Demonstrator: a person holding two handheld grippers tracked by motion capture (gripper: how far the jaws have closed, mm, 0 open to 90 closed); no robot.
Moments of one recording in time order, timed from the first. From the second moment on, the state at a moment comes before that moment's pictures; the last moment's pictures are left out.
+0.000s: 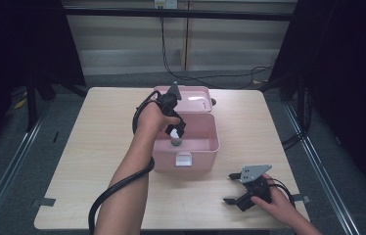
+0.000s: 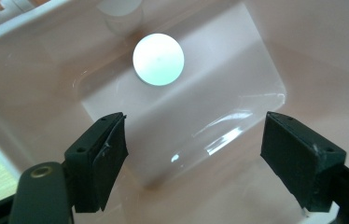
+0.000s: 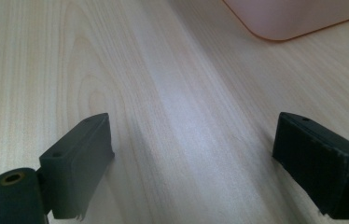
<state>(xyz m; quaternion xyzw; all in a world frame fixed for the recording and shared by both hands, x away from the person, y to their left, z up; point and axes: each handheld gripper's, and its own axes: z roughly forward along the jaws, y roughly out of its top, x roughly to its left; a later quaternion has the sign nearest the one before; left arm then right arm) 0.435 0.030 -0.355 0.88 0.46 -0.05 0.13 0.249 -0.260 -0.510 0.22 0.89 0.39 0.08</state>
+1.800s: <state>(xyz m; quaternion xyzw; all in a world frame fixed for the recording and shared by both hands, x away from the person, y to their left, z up) 0.404 0.130 -0.309 0.86 0.48 -0.03 0.16 0.250 -0.260 -0.510 0.22 0.89 0.39 0.08</state>
